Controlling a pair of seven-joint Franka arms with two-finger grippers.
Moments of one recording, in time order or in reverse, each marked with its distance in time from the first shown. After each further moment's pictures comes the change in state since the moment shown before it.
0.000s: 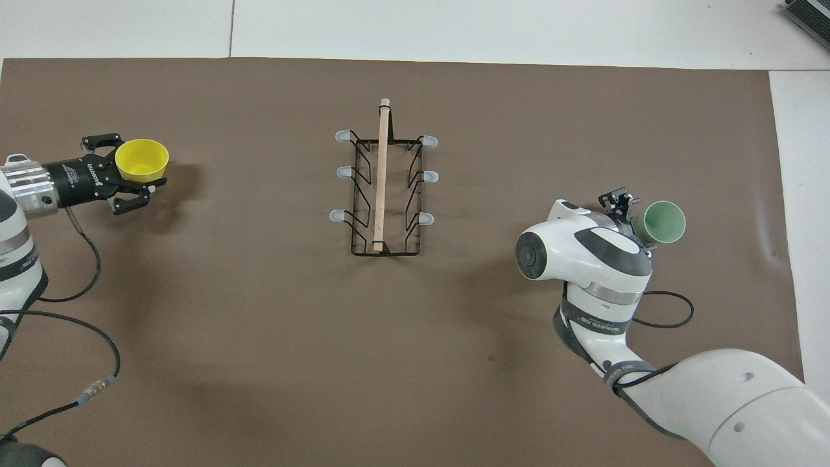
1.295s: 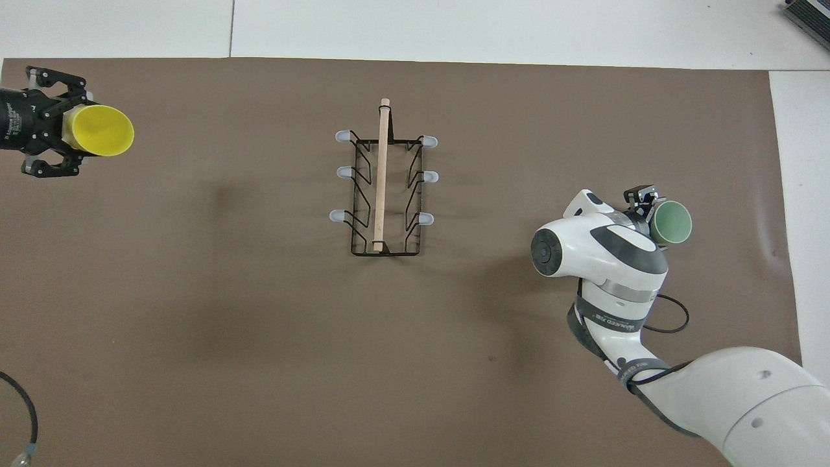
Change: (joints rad) left arm -0.014 -0.290 -0.234 0.190 0.997 0.007 -0.167; right arm -0.025 -0.011 0.004 -0.009 -0.019 -0.012 0.295
